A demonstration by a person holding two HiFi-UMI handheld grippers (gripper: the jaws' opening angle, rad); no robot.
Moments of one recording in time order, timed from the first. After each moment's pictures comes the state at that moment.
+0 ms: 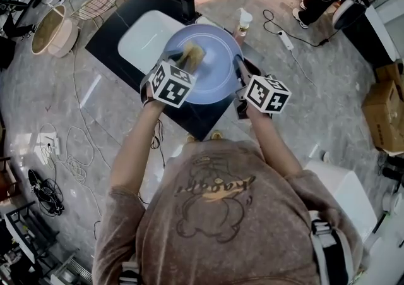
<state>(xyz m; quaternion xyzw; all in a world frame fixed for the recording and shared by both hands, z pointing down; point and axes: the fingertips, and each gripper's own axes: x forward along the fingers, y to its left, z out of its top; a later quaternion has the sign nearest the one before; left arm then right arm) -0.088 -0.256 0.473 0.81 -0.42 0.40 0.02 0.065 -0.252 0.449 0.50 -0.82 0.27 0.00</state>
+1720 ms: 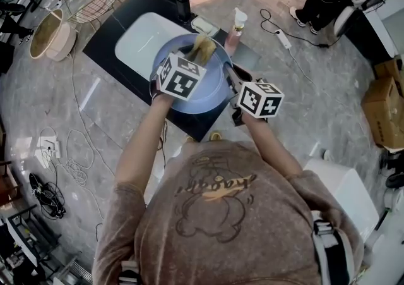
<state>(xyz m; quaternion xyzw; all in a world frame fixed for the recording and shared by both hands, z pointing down) -0.039 -0.271 0.446 0.84 -0.42 0.34 0.03 0.045 -0.228 0.455 0.46 -0.84 0.28 0.02</state>
